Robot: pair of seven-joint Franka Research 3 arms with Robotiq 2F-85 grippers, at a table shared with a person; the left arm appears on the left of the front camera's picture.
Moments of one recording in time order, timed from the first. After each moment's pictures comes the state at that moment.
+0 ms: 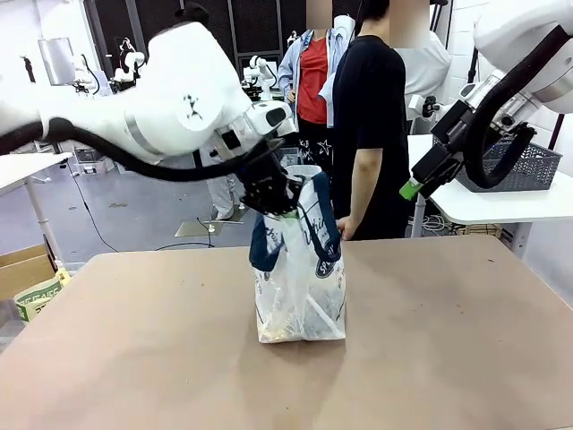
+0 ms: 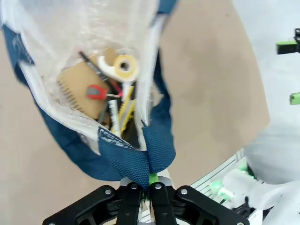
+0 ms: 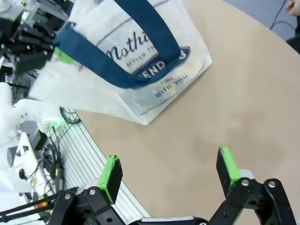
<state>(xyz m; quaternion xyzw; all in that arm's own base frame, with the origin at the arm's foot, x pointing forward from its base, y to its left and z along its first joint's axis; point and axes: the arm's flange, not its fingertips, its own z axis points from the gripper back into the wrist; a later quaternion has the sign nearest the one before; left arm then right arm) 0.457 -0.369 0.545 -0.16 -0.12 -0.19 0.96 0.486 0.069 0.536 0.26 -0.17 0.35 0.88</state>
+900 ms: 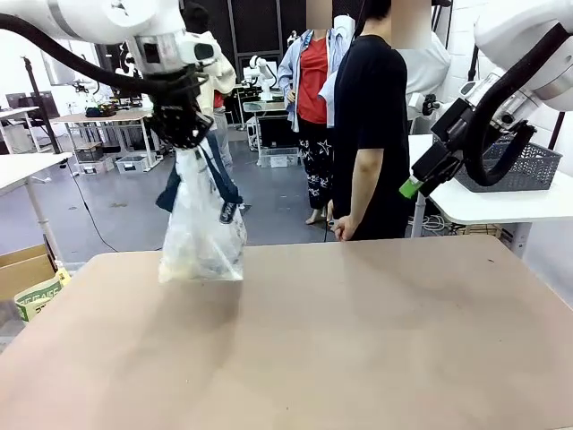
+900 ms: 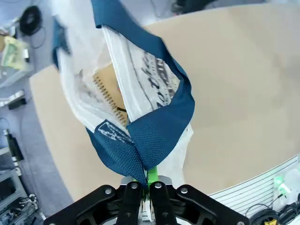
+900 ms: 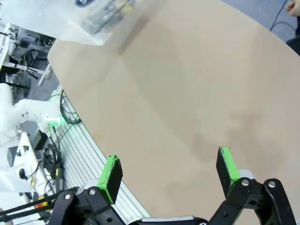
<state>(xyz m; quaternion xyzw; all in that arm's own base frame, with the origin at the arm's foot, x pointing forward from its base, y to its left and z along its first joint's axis) 0.507 -0.241 0.664 0.04 -0.13 -0.17 0.98 0.488 0.069 0.539 0.26 -0.17 0.35 0.88</state>
